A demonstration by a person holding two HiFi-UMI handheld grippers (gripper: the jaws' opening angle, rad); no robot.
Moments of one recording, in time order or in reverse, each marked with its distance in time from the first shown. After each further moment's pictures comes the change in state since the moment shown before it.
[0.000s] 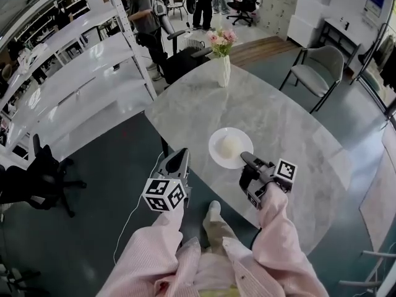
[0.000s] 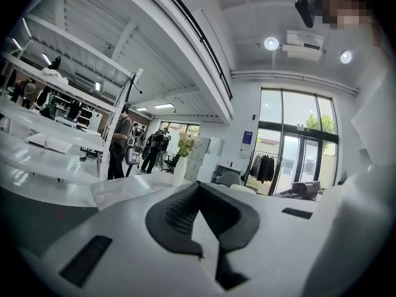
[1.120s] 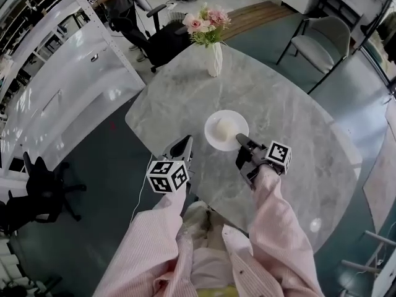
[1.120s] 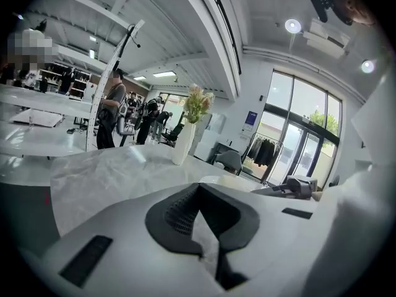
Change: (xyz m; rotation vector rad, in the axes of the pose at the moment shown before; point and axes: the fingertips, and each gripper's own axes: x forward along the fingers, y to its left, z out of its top) left arm 0.175 0.062 -0.056 -0.070 0.253 -0.041; right arm 0.114 -0.070 0.124 -0.076 -0.053 -0.080
